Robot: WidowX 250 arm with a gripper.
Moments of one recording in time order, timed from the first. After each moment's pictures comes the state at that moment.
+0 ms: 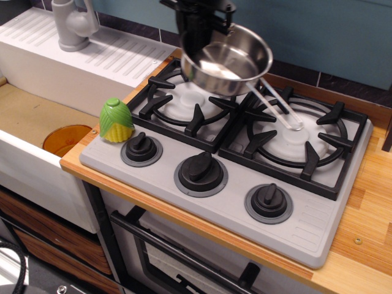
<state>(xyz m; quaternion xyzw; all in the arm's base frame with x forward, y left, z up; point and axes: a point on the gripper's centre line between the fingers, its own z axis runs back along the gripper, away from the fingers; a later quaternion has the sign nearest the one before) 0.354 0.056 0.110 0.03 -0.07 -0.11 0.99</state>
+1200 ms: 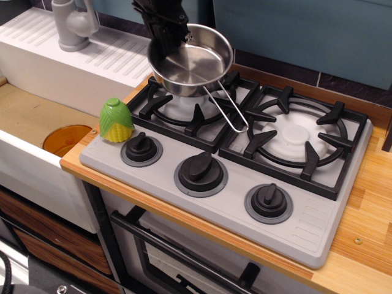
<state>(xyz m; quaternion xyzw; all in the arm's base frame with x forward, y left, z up) 0.366 0.095 0.086 0.01 -0.15 -0.15 0.98</state>
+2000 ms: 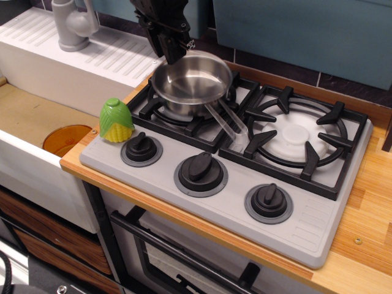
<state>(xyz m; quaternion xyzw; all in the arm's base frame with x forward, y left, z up) 0.365 0.089 0.080 0.00 -0.14 -0.16 0.98</state>
